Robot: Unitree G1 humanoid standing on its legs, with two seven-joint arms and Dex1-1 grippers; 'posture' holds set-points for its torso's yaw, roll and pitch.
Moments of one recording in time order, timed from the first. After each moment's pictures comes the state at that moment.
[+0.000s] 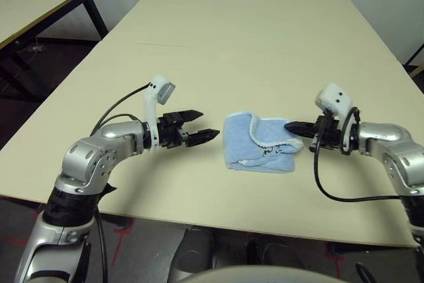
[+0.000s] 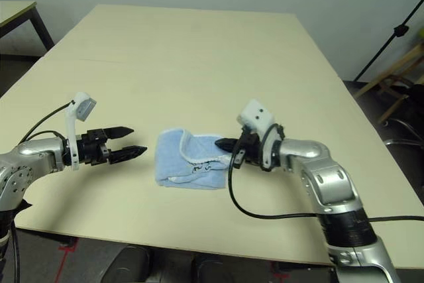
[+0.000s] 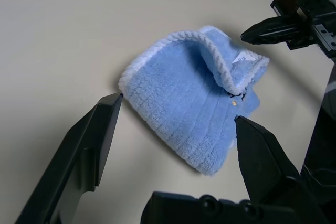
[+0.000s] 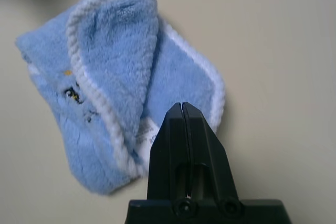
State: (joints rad) left arm -0.36 0.66 -0.02 -0.28 -0.66 0.89 -0.76; right arm -0.28 -0.75 0.00 -0.22 0.36 0.65 0.94
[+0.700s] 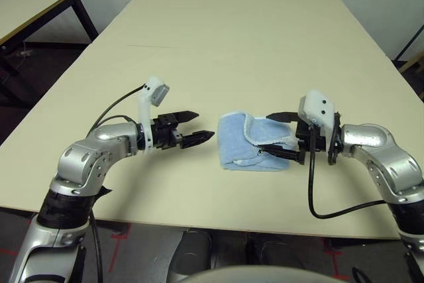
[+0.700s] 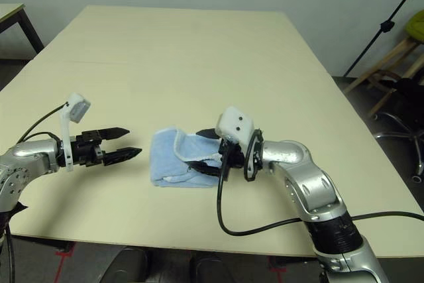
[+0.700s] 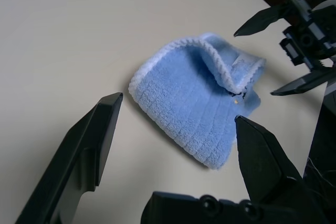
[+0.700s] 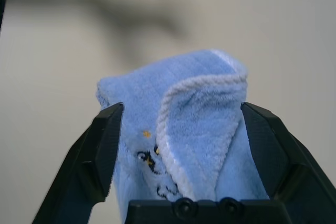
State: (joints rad) left arm -0.29 0.71 0.07 -0.28 -0.64 0.75 -0.86; right arm -0.32 -0.66 0.15 -0.32 0.32 0.47 0.96
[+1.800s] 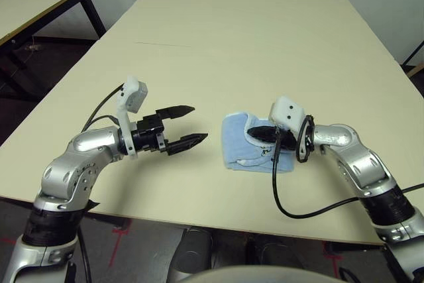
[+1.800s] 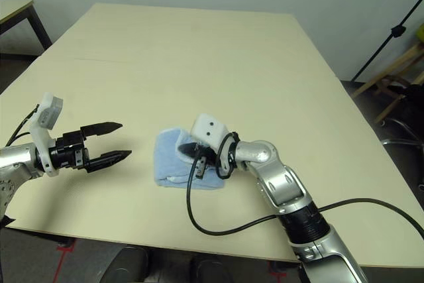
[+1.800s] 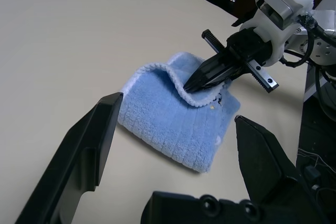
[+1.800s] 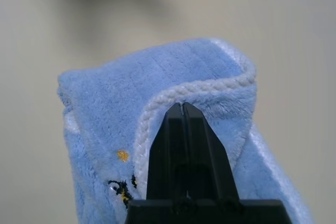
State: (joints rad) left arm -0.22 0.70 0.10 -0.28 -0.62 0.53 -0.99; right arm -0.38 -0.57 0.28 -0.20 0.15 0.43 0.87
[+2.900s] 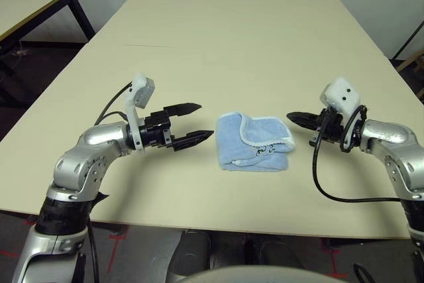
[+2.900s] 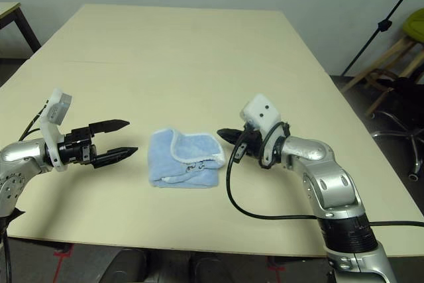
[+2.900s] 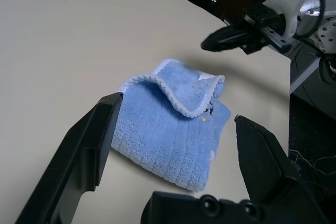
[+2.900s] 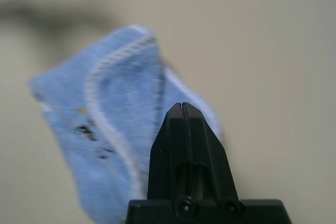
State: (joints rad) left arm -0.26 0.67 0.07 -0.23 -0.62 0.53 -1.01; right arm -0.26 -0.66 -0.02 -0.33 0.42 0.64 0.85
